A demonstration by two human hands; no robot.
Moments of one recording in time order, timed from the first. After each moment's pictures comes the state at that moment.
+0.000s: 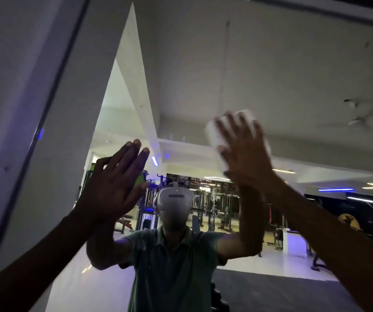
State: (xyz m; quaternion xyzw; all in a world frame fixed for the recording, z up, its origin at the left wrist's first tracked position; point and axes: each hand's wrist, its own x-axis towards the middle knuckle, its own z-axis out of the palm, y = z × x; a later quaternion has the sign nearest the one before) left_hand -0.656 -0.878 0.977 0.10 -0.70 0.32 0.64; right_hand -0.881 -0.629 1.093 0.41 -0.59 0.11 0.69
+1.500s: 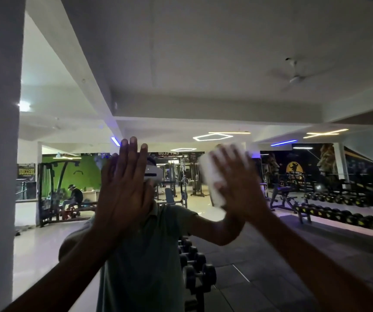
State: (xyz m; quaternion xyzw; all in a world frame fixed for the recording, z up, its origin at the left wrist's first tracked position) left_hand -0.755 -0.770 0.926 0.05 -0.73 0.23 0.64; right_hand -0.962 -0.533 0.920 0.39 -0.64 0.14 0.65
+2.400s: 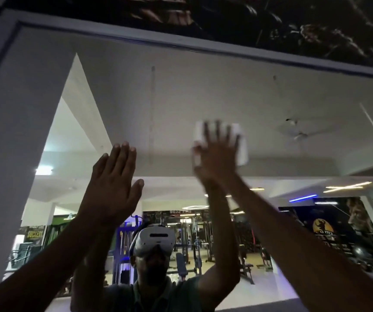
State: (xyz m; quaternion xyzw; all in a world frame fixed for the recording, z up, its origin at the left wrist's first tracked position) left_hand -0.761 -0.789 1.093 0.06 -0.68 0.29 0.68; right_hand -0.943 -0.582 1.171 0.23 -0.60 0.31 0.70
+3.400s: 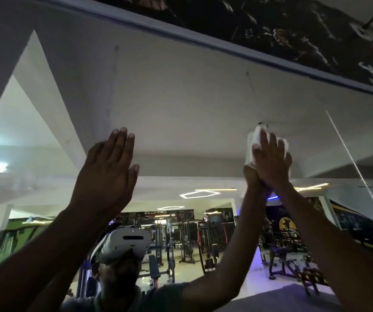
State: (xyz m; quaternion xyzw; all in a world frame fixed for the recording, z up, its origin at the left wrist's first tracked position) left_hand -0.831 -0.730 1.108 0.05 -0.63 0.32 0.70; right_hand -1.089 -0.413 1.143 0.13 -0.67 0.36 0.63
